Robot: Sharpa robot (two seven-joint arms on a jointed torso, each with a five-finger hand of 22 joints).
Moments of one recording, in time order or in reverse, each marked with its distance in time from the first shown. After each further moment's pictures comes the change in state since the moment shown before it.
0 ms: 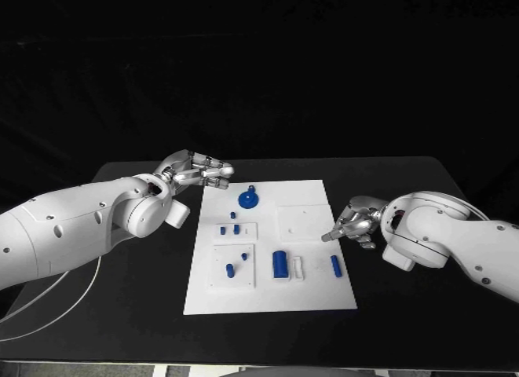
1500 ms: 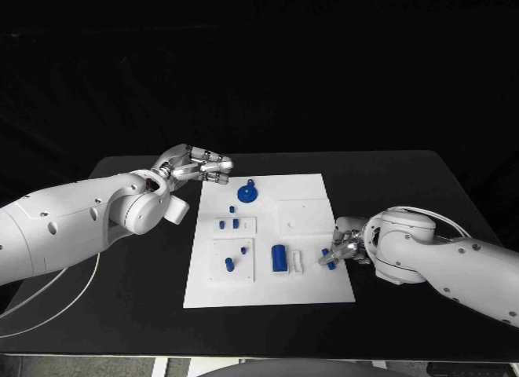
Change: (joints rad) left arm -0.003 -0.014 -0.001 0.028 0.010 -0.003 0.021; left_hand -0.005 0.007 -0.010 -0.015 0.000 0.000 0.000 0.000 0.000 0.028 -0.007 0.000 0.000 0.021 -0.006 0.000 0.002 -0.011 0.010 -0.010 0.008 0.001; right arm -0.044 0.074 -0.080 -0.025 -0.239 0.109 -0.052; right_hand 0.000 -0.040 0.104 0.048 -0.073 -0.016 0.005 0.000 0.782 -0.008 0.000 -0.017 -0.017 -0.001 0.001 -0.018 -0.005 0.000 0.000 0.000 -0.023 0.001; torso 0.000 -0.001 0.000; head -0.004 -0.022
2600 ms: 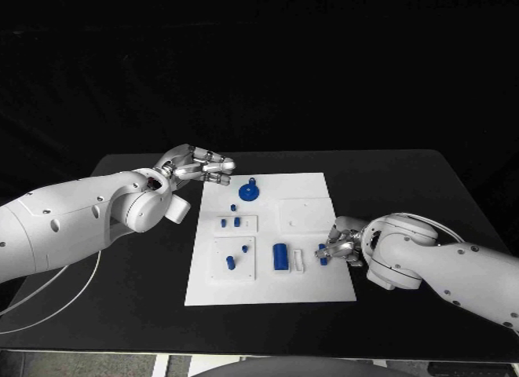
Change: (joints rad) left arm 0.000 -0.002 -0.002 0.000 -0.005 0.013 -0.025; left_hand 0.000 0.000 0.000 0.000 0.000 0.000 0.000 0.000 0.000 -0.004 0.004 0.000 0.000 0.000 0.000 0.000 0.000 0.001 0.000 0.000 0.000 0.000; right arm 0.002 0.003 -0.035 0.009 0.130 -0.172 0.015; right_hand -0.059 0.006 0.182 0.028 0.505 -0.026 0.026 -0.013 0.047 -0.030 0.015 -0.018 -0.006 -0.006 0.002 -0.015 0.005 0.010 0.000 0.007 0.004 0.011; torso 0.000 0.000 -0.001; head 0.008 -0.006
